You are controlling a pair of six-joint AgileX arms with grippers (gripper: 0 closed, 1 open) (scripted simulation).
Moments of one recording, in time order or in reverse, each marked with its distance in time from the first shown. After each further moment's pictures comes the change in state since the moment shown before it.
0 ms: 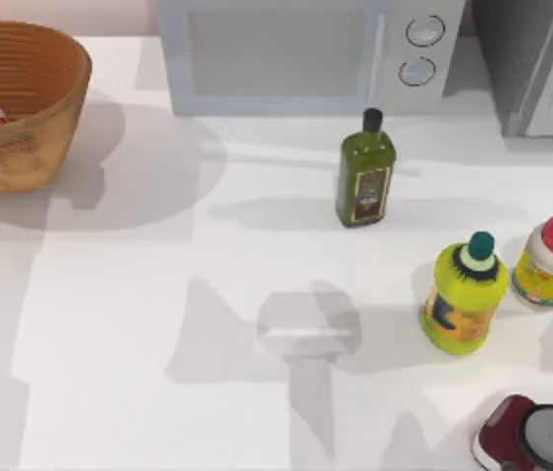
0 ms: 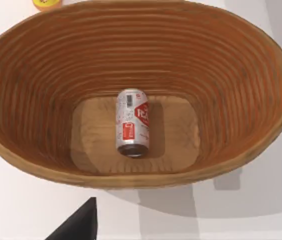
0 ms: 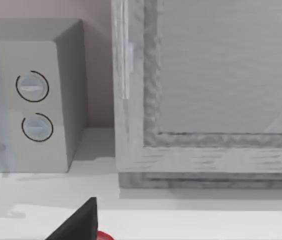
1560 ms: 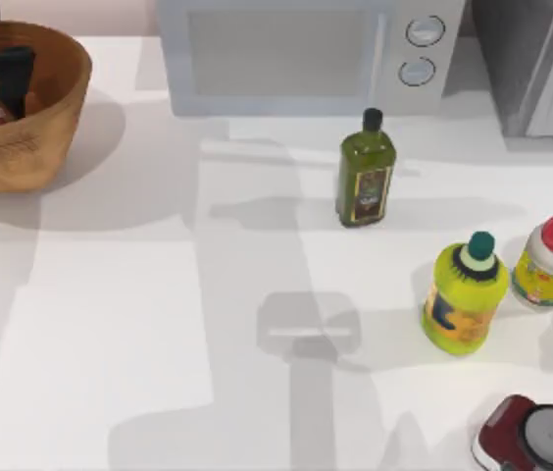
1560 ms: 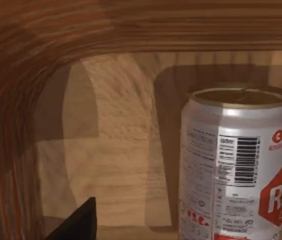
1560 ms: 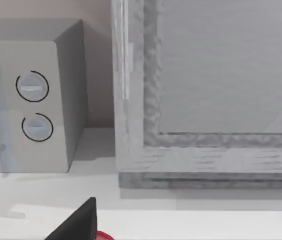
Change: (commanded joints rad) left arm 0.053 1.332 1.272 -0.692 0.030 0.056; right arm 0.000 0.000 0.000 0.000 0.000 0.000
